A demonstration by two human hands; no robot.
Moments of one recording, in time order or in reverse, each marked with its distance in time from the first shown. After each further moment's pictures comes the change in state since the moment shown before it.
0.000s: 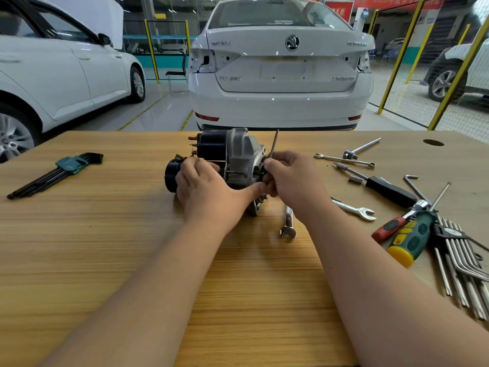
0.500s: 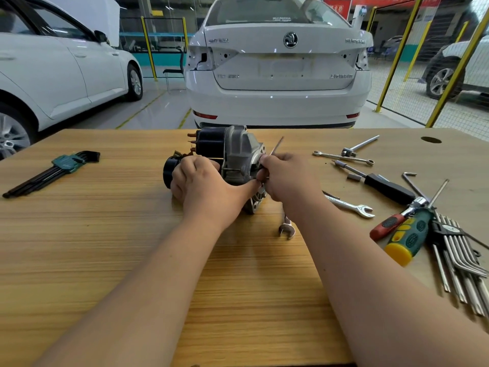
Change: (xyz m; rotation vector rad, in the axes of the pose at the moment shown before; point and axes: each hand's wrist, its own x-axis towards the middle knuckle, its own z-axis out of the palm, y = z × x) left_hand 0.002 -0.002 0.002 -0.074 0.046 0.037; right_hand -0.001 -0.006 0.009 0.120 0.033 0.203
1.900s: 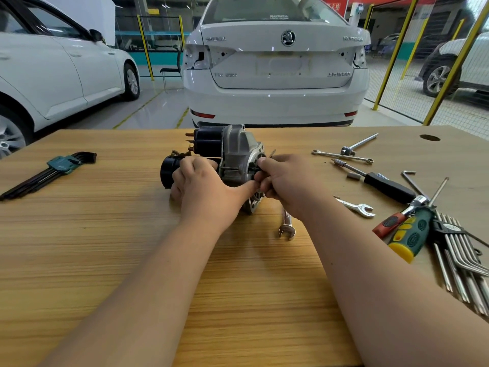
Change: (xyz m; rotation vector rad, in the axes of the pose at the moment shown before) left_hand -0.001 0.001 -0.004 0.011 -0.023 0.018; right_hand 0.004 -0.001 -0.004 0.008 -0.127 0.042
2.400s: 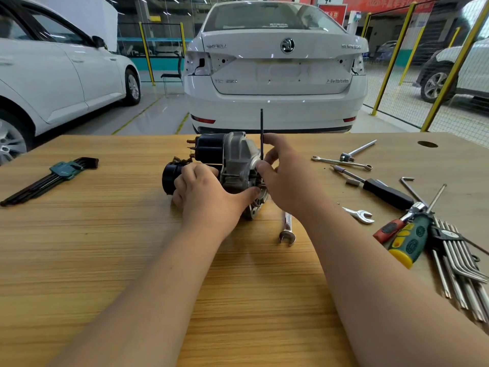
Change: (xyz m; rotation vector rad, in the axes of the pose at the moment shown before) left_hand 0.000 -0.001 0.001 0.006 0.001 -0.018; right_hand 0.001 0.000 -0.005 -0.578 0.090 -0.539
